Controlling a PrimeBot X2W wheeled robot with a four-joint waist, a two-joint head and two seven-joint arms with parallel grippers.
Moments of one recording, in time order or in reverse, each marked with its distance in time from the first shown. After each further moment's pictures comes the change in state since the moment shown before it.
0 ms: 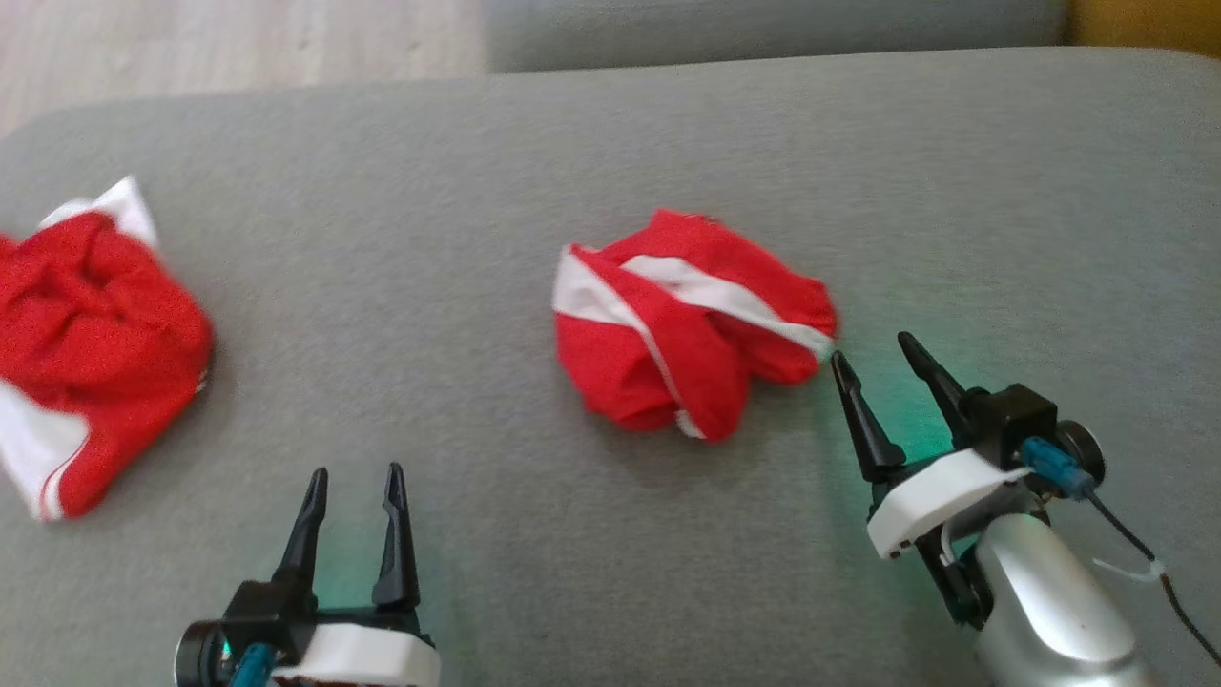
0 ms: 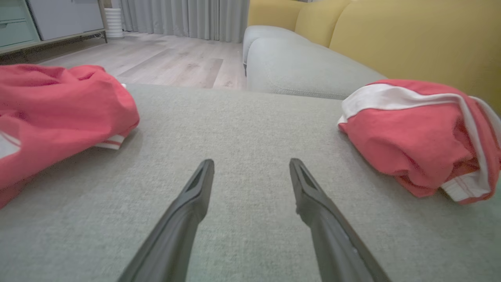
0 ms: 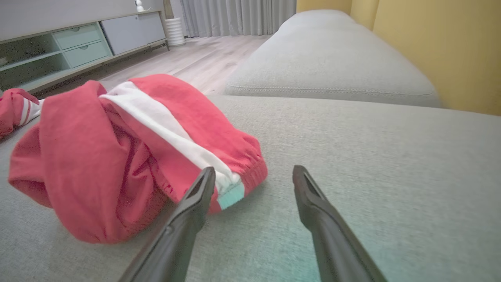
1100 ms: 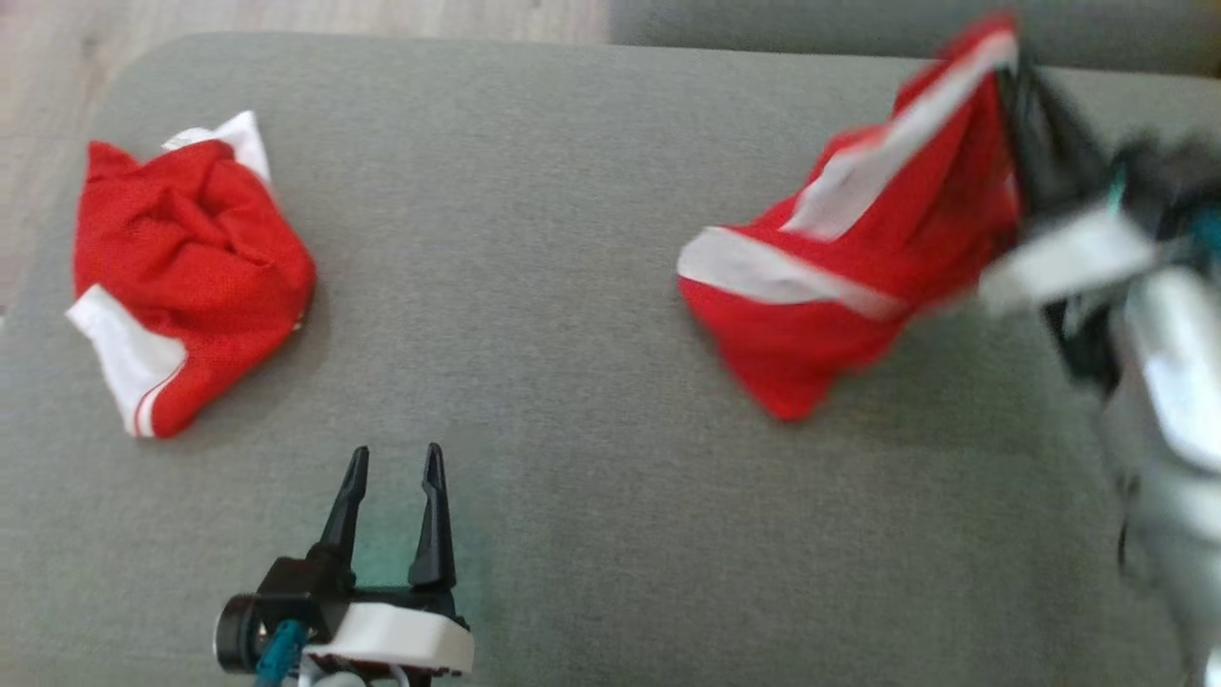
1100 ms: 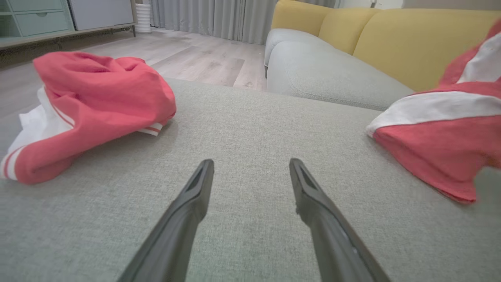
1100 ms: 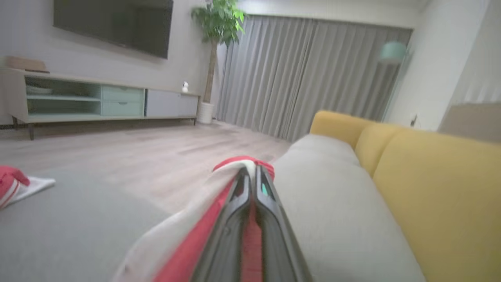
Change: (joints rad) left arm -0.045 0.000 -0.085 0.009 -0.049 0.016 0.000; right arm -0.269 -0.146 -0.054 -0.137 -0.068 0.000 0.000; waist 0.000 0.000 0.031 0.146
